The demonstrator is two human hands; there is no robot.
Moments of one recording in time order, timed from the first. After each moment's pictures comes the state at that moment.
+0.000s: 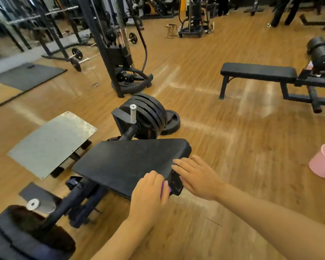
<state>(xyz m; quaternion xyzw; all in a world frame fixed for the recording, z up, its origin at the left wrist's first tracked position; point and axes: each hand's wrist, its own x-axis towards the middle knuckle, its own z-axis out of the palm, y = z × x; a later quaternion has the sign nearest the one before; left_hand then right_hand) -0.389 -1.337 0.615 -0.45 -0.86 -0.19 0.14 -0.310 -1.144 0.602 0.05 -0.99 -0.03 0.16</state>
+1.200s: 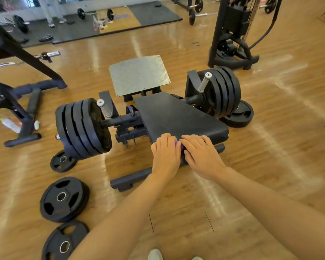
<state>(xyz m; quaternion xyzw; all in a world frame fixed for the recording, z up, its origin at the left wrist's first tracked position) -0.333 -1.279 0.574 -0.04 -0.95 -0.22 0.21 -0.337 -1.129 0.590 0.27 -0.94 0.11 0.16</state>
